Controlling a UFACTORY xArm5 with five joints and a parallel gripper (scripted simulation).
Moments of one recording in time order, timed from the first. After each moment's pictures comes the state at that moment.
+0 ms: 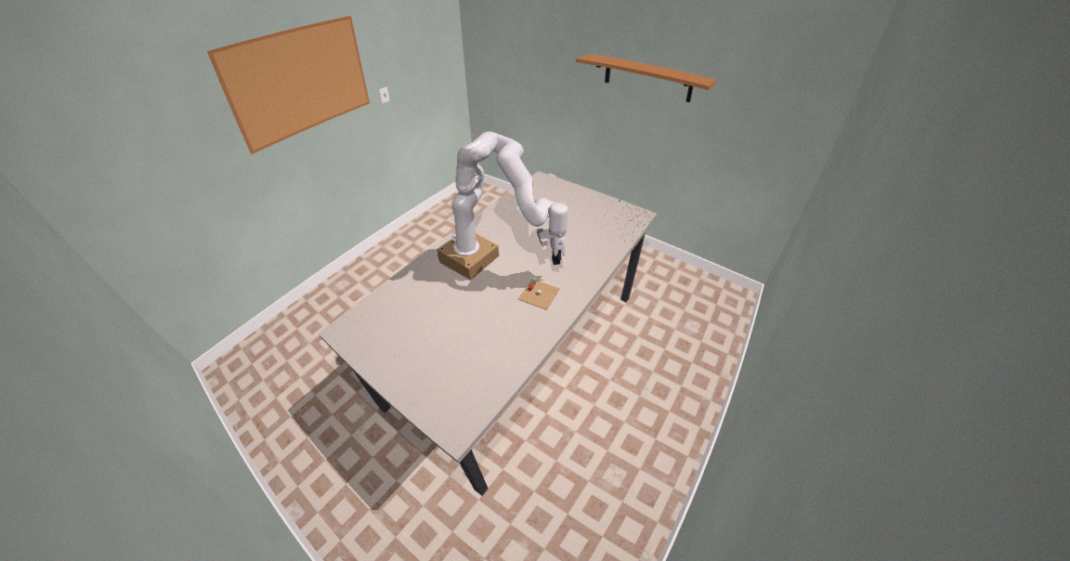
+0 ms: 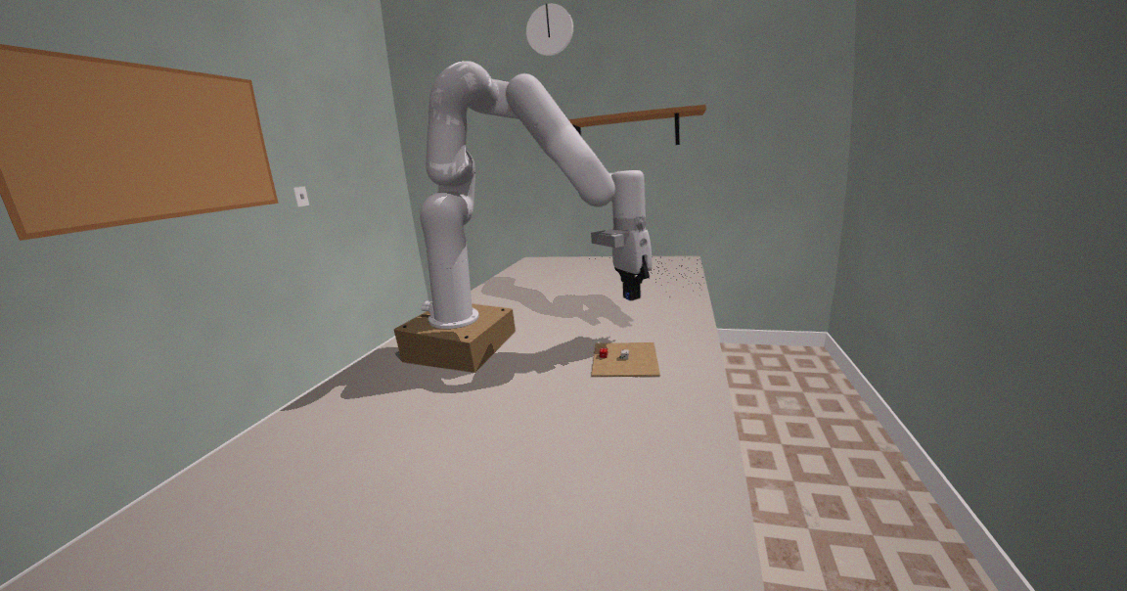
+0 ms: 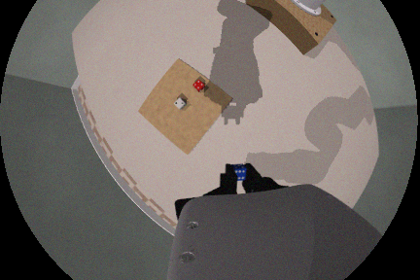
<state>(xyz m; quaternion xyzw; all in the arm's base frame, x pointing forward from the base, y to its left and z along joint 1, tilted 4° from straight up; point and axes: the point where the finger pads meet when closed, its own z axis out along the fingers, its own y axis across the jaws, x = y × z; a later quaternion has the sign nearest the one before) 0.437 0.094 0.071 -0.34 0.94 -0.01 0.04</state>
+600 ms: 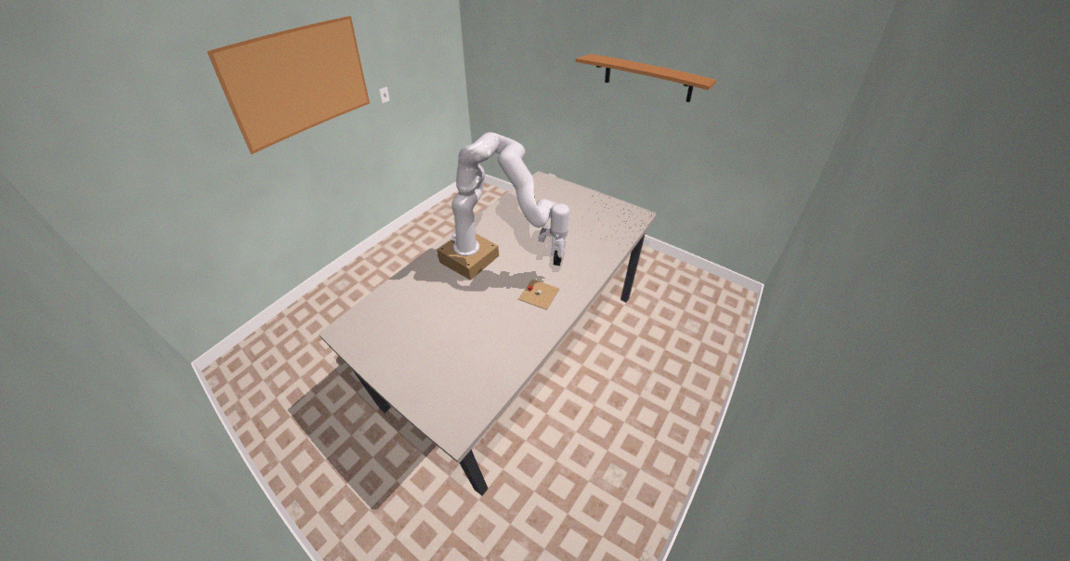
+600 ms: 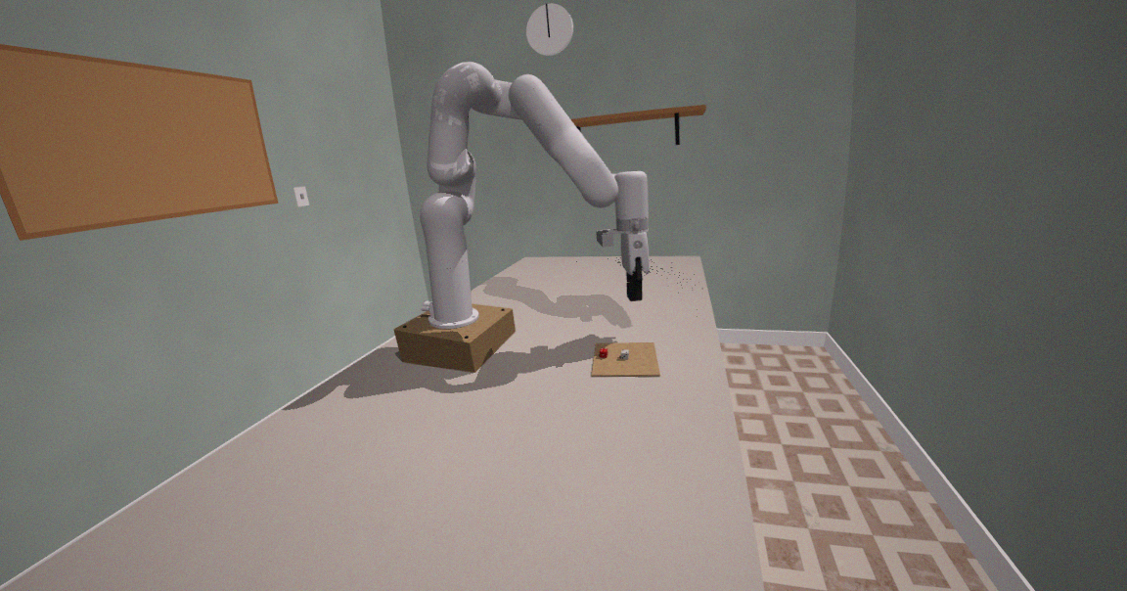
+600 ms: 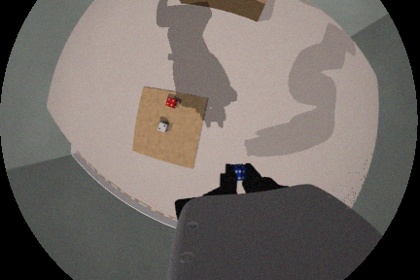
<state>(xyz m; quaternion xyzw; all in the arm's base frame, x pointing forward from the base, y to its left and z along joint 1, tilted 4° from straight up) 0.444 0.094 0.069 -0.12 0.99 0.00 0.04</state>
